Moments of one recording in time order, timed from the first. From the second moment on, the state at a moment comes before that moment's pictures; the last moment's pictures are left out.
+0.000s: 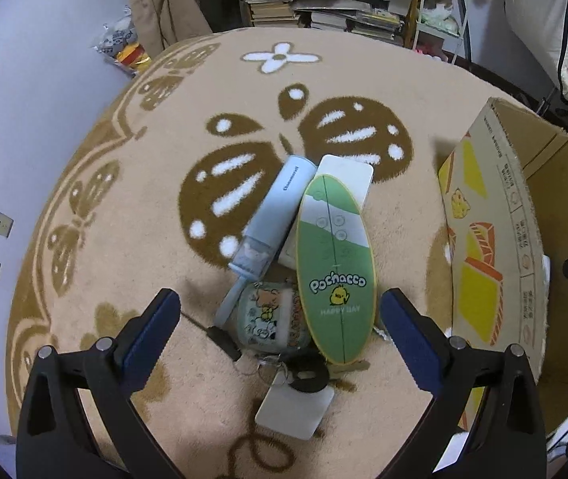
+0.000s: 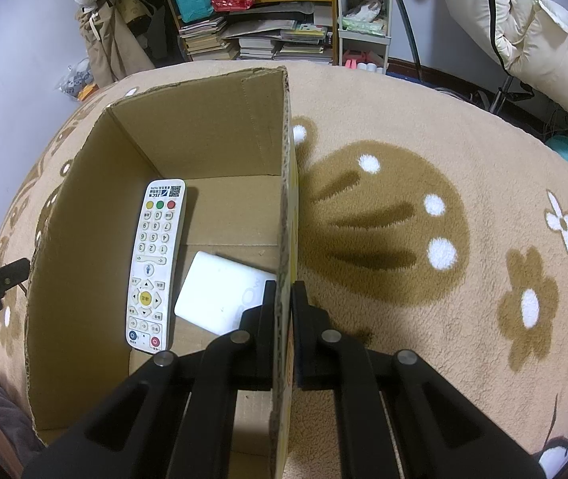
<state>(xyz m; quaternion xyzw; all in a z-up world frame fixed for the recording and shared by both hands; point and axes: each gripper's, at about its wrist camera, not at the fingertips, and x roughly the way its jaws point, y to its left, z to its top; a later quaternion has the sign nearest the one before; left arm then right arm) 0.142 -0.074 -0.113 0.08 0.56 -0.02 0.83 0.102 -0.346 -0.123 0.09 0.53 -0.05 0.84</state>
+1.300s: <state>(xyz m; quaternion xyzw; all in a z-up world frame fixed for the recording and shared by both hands) 0.182 -0.088 -0.165 0.04 0.61 -0.08 0.79 0.100 -0.346 -0.125 0.09 0.53 -0.05 0.84</state>
